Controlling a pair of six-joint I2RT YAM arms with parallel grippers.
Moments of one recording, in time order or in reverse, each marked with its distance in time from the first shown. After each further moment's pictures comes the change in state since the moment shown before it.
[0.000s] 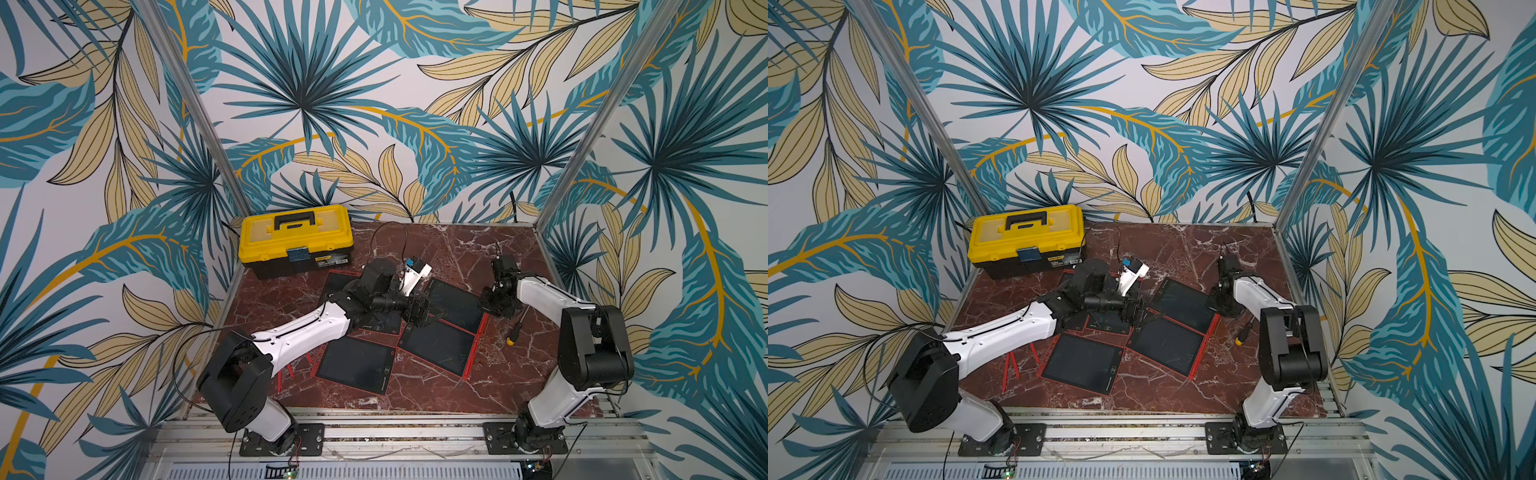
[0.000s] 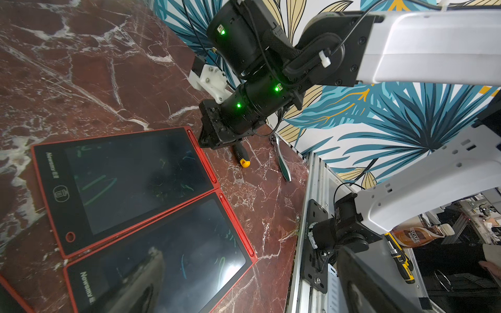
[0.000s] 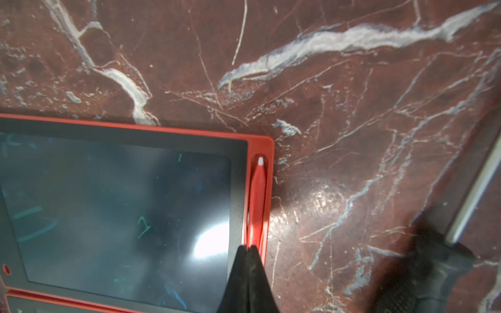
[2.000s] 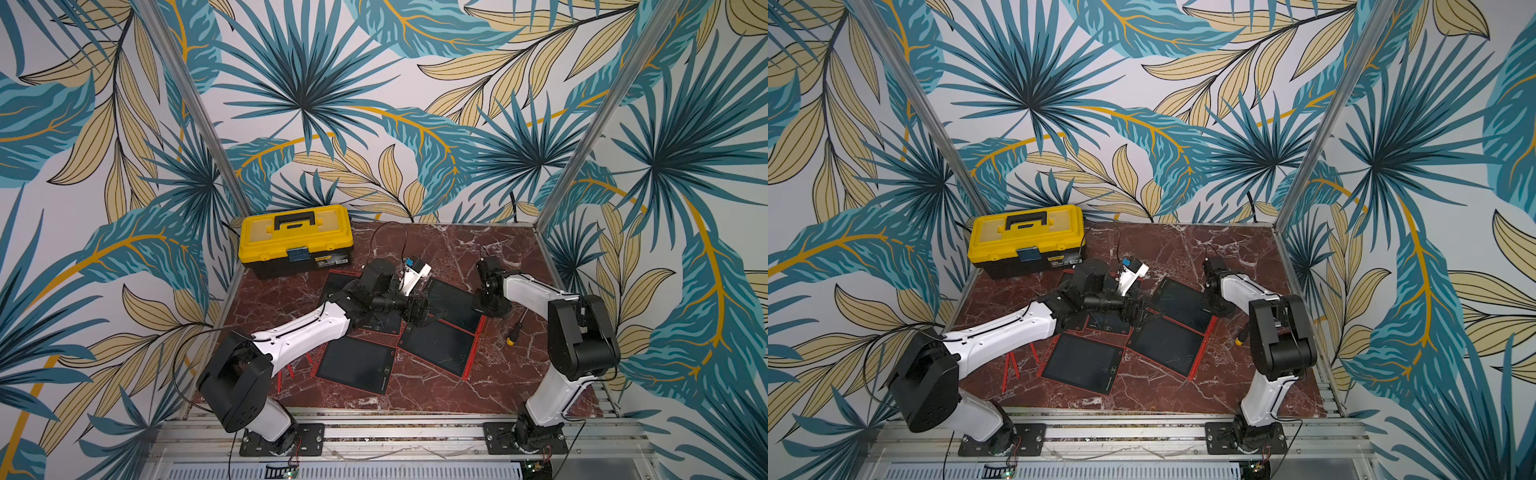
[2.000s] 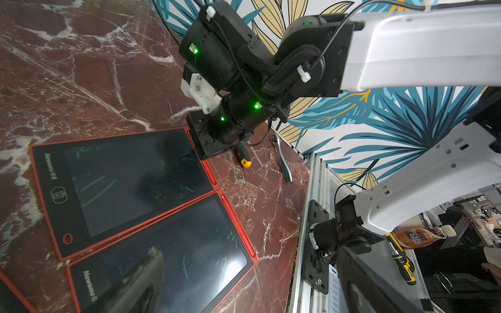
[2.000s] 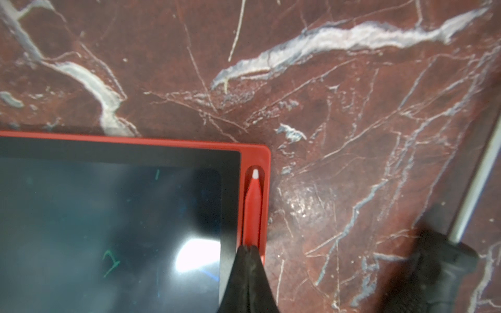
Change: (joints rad) left arm 0.003 0.000 -0.001 0.000 -0.002 0.000; right arm 0.089 0.084 0.038 -0.015 0.156 0.070
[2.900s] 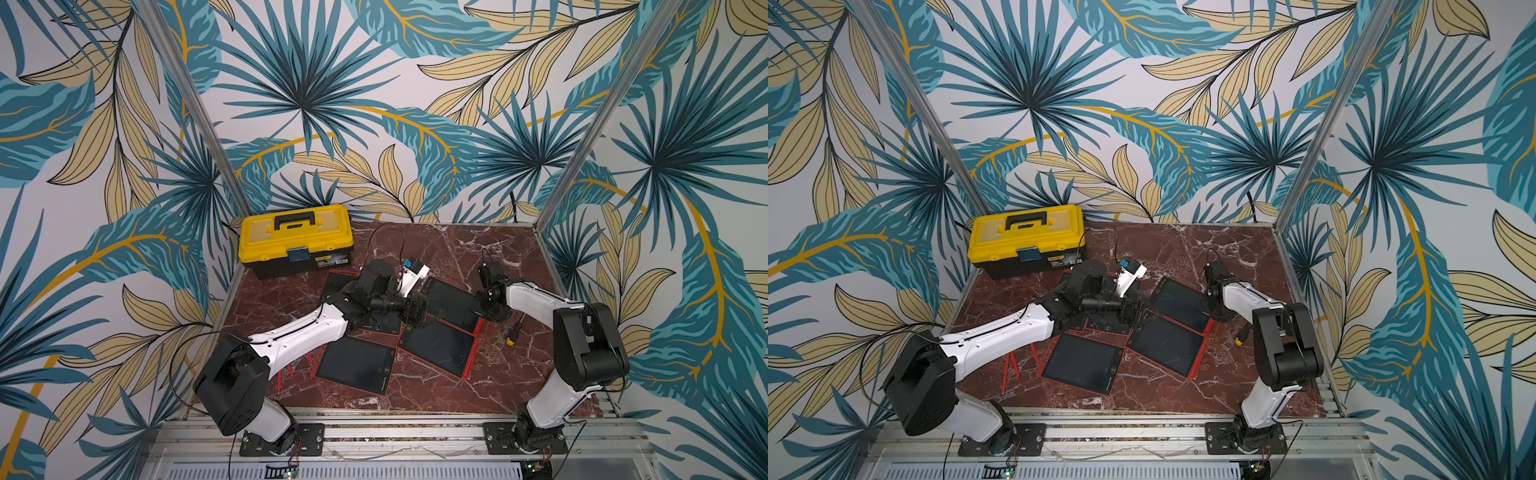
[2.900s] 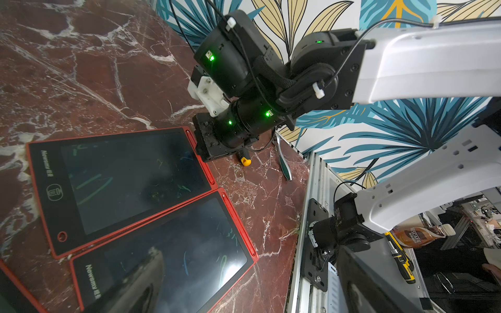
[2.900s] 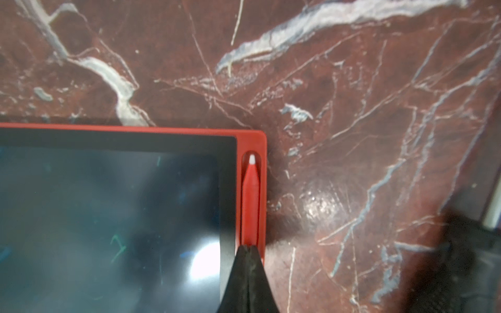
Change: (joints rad) left arm 0.002 -0.023 -0.021 0.002 0.000 -0.001; right arm 0.006 -0.087 -0.116 0.106 -0.050 0.058
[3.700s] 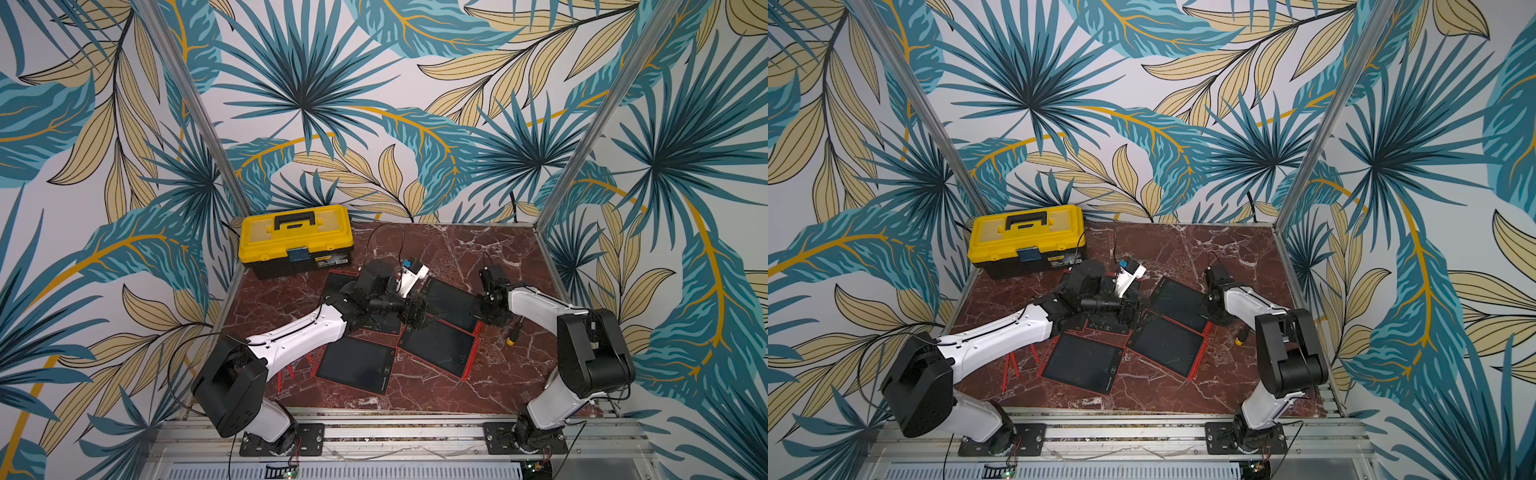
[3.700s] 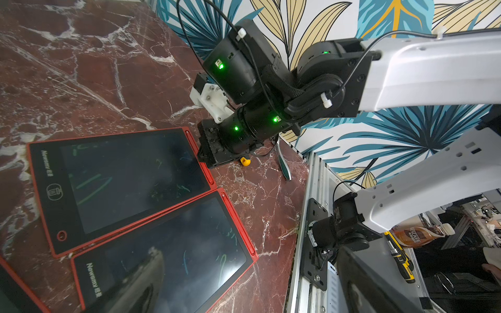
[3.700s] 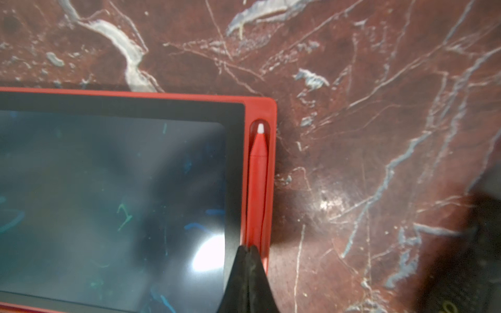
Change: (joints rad) left arm 0.000 -0.010 -0.010 0.001 -0.001 0.000; right arm 0.003 -0.032 -0.037 0.012 -0.044 -0.003
